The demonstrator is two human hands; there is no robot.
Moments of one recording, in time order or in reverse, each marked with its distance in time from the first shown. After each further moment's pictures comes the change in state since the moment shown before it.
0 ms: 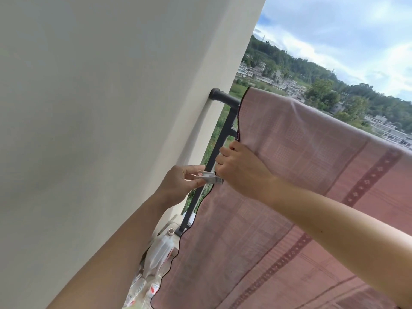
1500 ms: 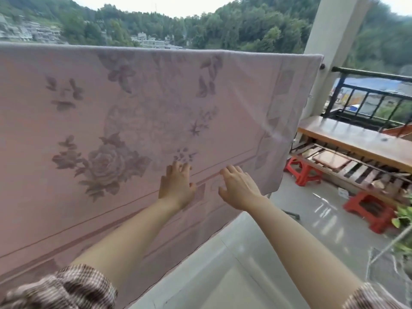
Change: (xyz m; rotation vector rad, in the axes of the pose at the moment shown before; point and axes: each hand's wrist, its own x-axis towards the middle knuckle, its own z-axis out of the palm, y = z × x) left_hand -0.420 0.214 0.944 0.705 -0.793 0.673; right_hand -1.066 -0.162 -0.017 0.552 -0.643 1.704
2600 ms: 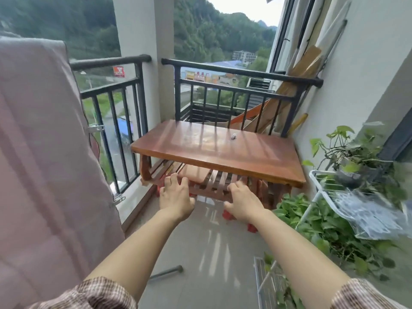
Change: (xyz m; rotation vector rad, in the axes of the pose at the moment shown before) left_hand 0.499 0.716 0.437 -0.008 -0.289 0.539; right_hand 0.104 0.887 -0.027 0.076 -0.098 0.868
